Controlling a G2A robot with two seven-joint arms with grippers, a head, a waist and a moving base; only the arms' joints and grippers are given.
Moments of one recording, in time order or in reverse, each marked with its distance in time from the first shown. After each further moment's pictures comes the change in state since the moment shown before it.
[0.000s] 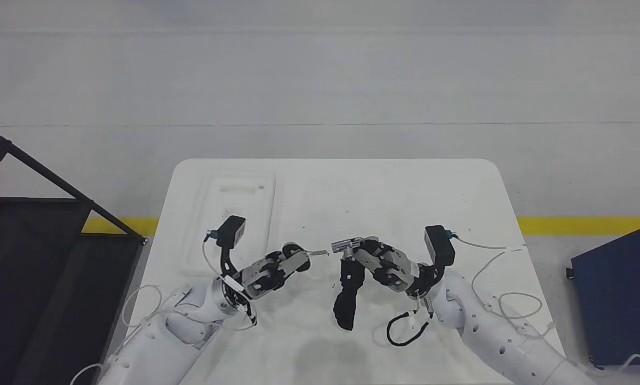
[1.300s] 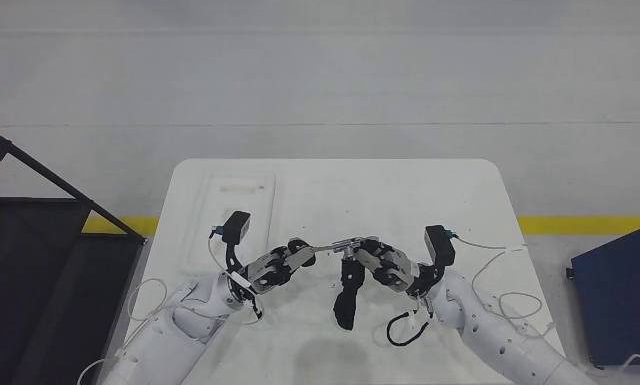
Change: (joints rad) left arm -0.042 -0.030 0.020 0.023 0.058 0.000 0.026; right arm 0.000 0.000 0.000 0.000 0.000 0.000 0.000
